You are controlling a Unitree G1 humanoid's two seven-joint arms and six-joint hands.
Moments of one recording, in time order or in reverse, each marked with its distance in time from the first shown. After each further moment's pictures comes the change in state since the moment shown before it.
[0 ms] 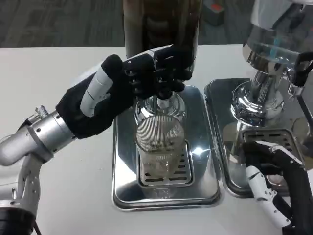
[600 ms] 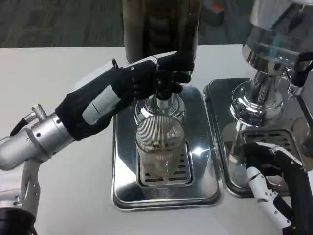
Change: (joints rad) left arm -0.010 0.012 -0.015 0.070 0.082 -0.244 0.001; right arm 0.006 -0.002 0.000 0.000 0.002 0.000 0.000
